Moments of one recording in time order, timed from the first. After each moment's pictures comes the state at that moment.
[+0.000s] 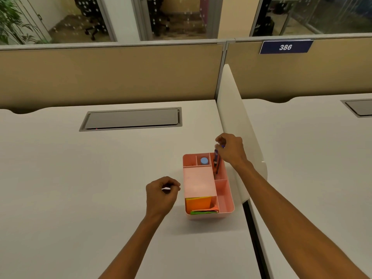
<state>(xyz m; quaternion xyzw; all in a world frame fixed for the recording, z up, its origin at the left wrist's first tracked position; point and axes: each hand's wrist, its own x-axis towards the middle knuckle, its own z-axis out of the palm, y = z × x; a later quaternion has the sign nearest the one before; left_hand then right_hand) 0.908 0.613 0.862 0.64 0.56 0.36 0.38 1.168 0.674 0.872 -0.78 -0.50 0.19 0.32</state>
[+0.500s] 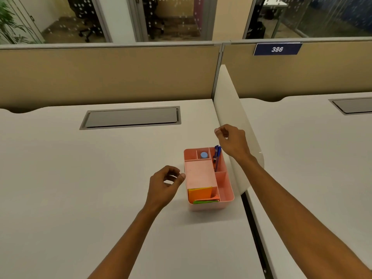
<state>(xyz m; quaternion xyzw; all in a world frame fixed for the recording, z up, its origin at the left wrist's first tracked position) 0.893 0.615 0.867 0.64 0.52 0.34 0.45 1.151 0.652 0.907 -0.77 -0.50 0.14 0.36</state>
